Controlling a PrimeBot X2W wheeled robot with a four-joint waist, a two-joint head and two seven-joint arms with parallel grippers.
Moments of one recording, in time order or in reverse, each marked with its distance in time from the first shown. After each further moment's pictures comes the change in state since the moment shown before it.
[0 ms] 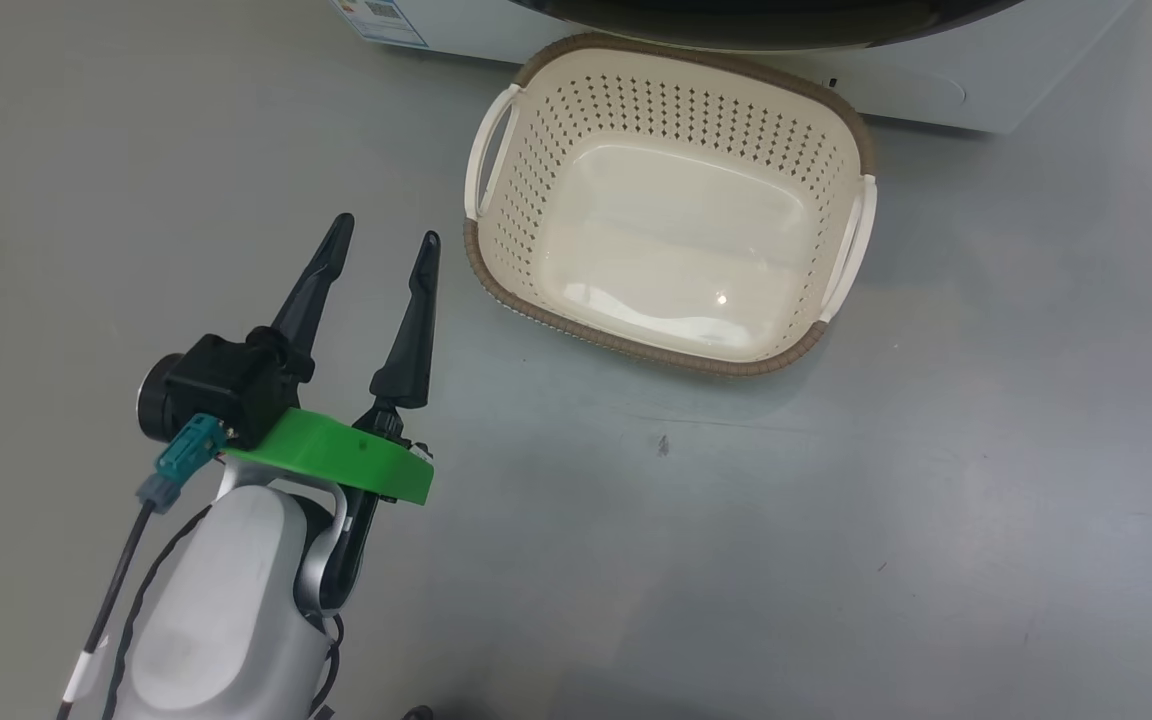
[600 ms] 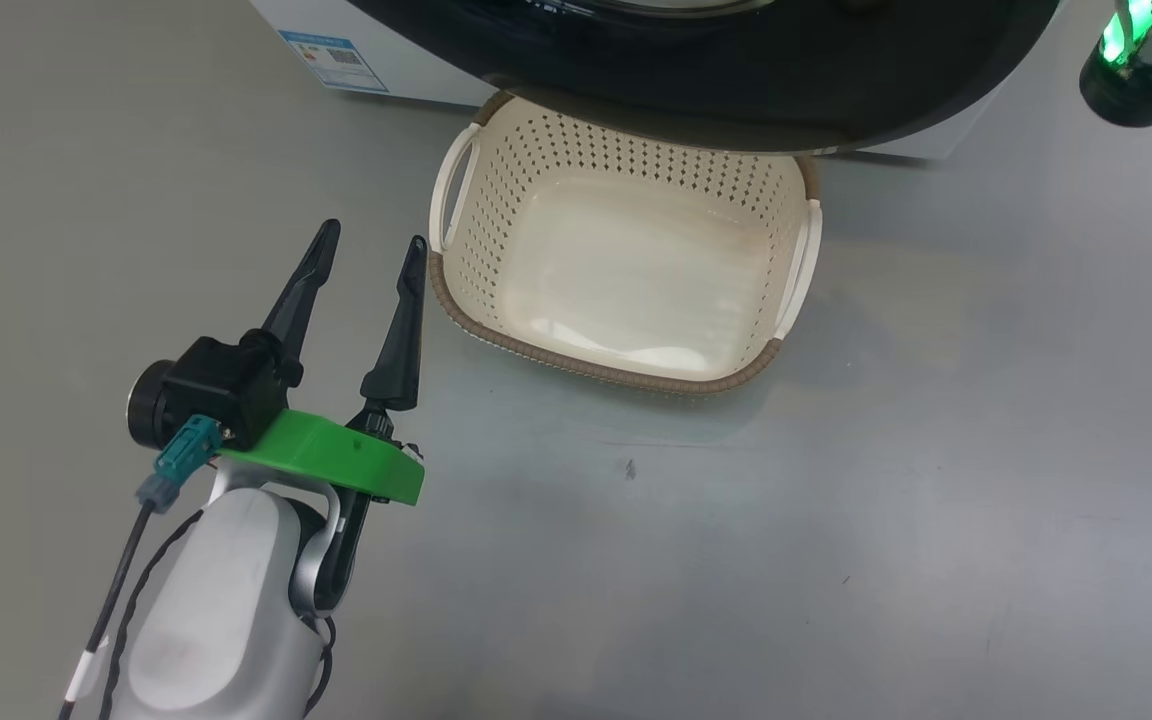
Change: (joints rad) left arm 0.002 0.000 0.020 0.021 0.024 0.007 0.000; right arm 0.075 0.055 0.029 0.025 0.087 0.055 0.159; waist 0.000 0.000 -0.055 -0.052
